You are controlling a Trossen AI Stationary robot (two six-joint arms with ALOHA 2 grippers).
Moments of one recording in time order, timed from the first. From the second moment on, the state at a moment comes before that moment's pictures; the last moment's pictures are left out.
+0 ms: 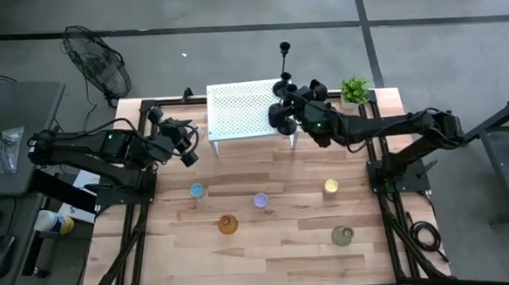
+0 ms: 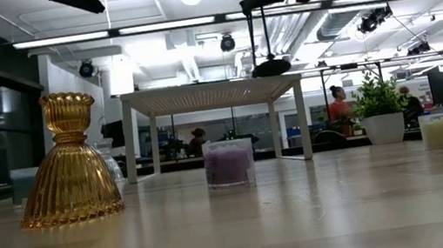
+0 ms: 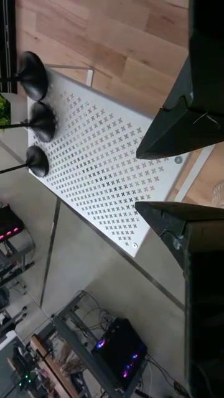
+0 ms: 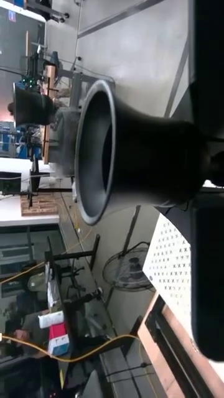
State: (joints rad) left arm -0.16 0.93 1.09 -0.81 -0.91 -0.19; right arm -0.14 1.42 1.07 0.24 0.91 0.15
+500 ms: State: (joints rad) left arm -0.16 0.93 1.09 -0.81 -0.91 -0.19; right arm -0.17 1.42 1.07 0.25 0.86 0.15
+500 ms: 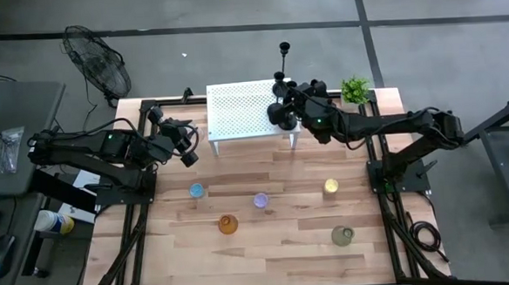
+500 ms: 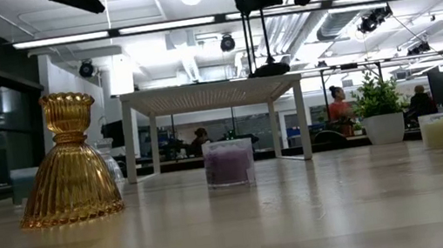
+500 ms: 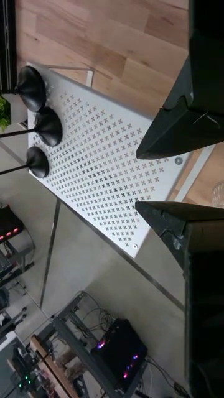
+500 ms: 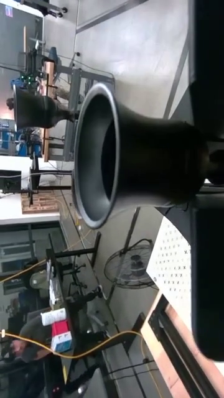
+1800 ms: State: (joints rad) left arm -0.16 0.93 1.09 -0.81 -0.91 -0.19; right arm -0.14 1.43 1.07 0.12 0.86 0.27
